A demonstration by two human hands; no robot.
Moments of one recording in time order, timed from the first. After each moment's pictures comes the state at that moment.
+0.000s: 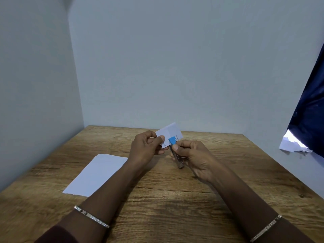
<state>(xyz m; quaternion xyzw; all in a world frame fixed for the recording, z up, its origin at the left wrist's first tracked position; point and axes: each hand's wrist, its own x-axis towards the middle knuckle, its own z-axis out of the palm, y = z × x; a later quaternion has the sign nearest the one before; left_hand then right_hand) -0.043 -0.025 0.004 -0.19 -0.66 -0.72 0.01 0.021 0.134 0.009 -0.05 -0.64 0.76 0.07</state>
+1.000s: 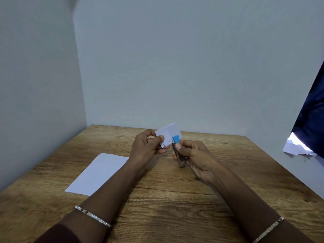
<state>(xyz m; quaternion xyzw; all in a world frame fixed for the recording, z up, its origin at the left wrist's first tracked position) -0.052 -0.028 0.001 -0.18 -0.63 -0.76 -0.01 0.016 0.131 0.010 -0.05 -0.64 0.77 0.07</state>
